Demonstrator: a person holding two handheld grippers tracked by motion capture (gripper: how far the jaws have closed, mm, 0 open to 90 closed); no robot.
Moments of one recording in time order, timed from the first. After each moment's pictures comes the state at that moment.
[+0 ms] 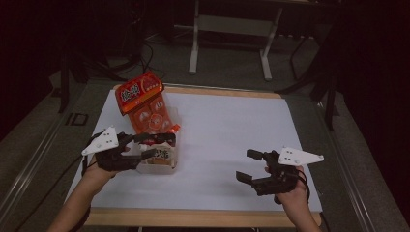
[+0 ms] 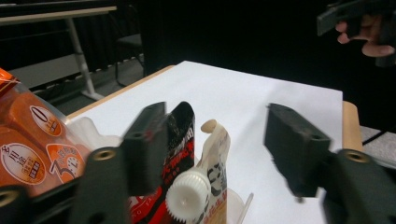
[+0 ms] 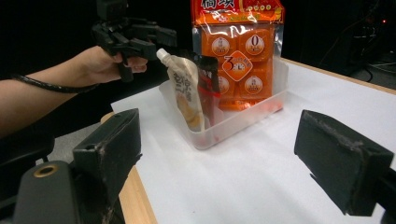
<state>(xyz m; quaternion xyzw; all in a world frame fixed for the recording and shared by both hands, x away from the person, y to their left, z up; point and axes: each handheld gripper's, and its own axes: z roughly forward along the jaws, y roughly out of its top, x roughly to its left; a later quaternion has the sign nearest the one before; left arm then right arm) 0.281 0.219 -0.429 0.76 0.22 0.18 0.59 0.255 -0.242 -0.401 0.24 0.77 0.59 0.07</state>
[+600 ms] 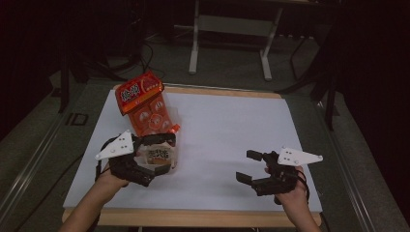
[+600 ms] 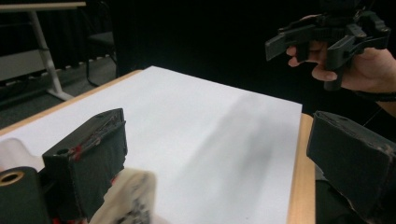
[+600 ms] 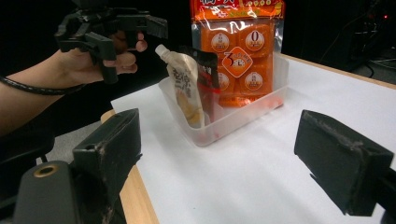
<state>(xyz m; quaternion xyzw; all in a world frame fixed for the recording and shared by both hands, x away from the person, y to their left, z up) 0.258 0.172 -0.410 0.76 0.21 0.13 0.60 0.255 -0.243 -0.403 0.24 0.77 0.59 0.07</state>
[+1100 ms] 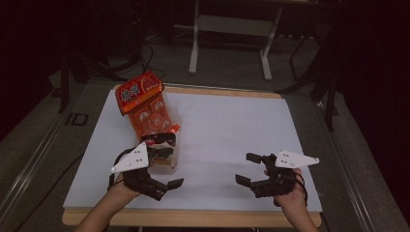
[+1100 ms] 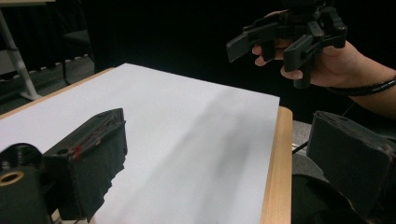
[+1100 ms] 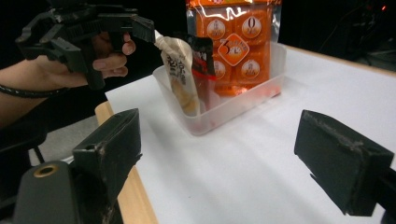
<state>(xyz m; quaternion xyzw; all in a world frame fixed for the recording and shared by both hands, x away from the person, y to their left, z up) 0.241 0.142 -0.424 0.77 0.18 0.11 0.60 0.256 -0.244 -0.417 0.25 0.77 0.58 0.07</state>
